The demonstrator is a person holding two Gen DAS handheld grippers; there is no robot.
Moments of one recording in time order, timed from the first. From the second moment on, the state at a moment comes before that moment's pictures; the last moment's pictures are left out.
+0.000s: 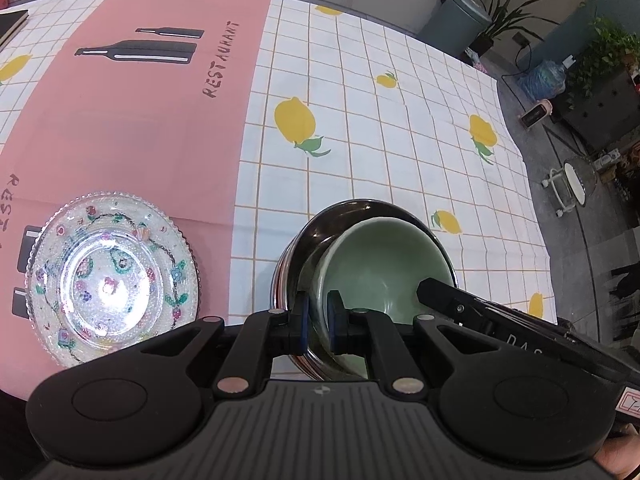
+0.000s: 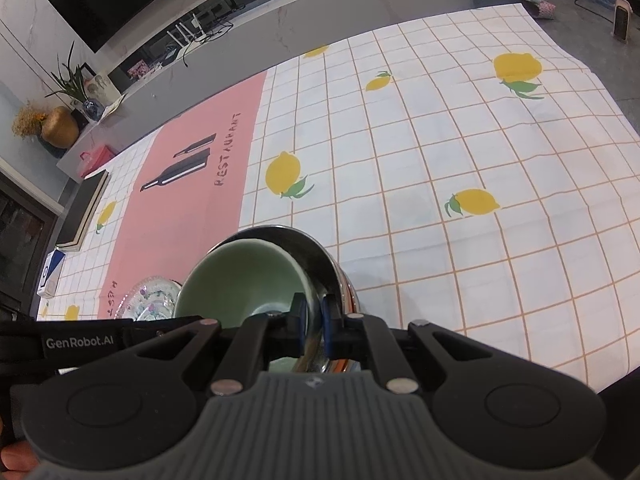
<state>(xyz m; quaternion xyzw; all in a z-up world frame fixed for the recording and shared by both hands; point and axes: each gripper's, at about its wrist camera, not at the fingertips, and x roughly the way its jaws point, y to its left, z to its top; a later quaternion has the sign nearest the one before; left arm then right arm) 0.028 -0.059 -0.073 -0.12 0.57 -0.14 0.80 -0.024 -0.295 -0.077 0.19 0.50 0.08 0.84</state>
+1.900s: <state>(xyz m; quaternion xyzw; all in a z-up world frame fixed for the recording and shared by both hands) 0.018 -0.018 -0.104 -0.21 0.50 -0.16 0.82 -0.035 -0.320 -0.123 0.32 0.49 0.05 0.81</state>
